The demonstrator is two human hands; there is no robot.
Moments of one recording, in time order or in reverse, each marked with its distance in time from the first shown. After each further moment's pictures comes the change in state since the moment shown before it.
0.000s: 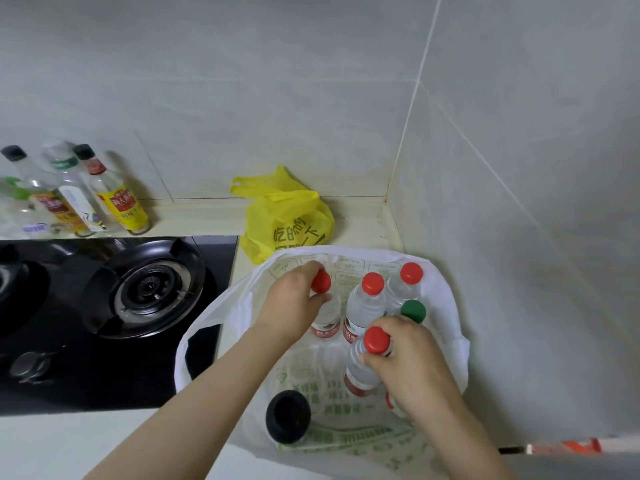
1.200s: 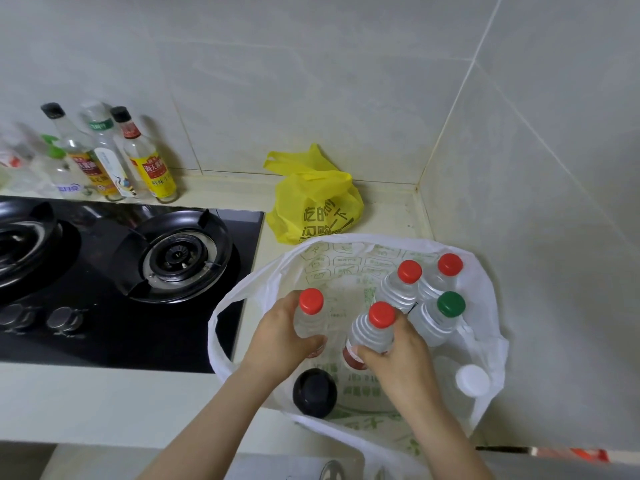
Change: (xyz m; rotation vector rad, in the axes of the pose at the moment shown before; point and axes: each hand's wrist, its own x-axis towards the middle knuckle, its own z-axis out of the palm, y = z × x) left_hand -0.082 -0.053 -0.002 -0.226 -0.015 -0.271; right_hand -0.001 -0.003 0.066 0.257 0.011 0.140
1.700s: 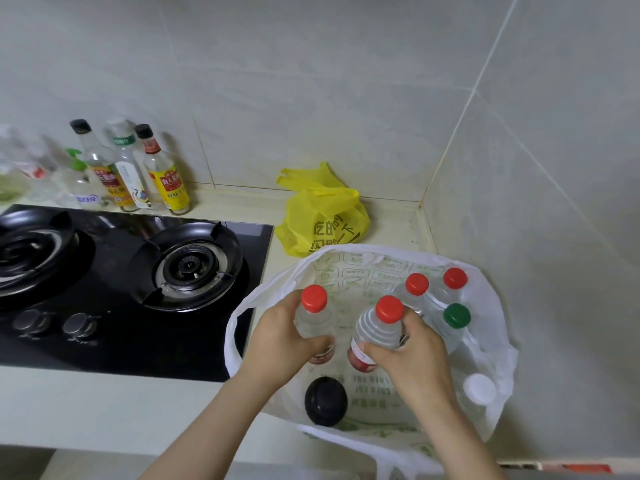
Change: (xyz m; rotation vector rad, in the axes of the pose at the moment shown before) left_hand -0.010 0.013 -0.031 -0.063 0.074 0.079; right_hand -0.005 -0.028 -0.016 0.051 0.084 -0.045
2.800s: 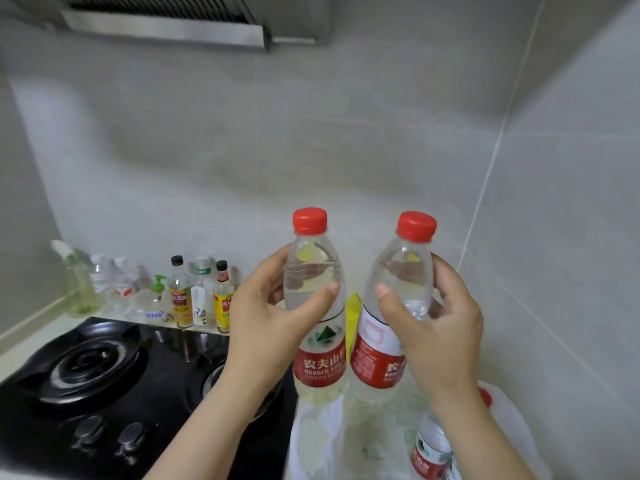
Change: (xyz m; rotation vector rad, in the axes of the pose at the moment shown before) left_hand -0.062 0.148 -0.185 -0.469 0.484 0.505; right_hand -0.053 -0.229 -0.069 0.639 0.366 -0.735
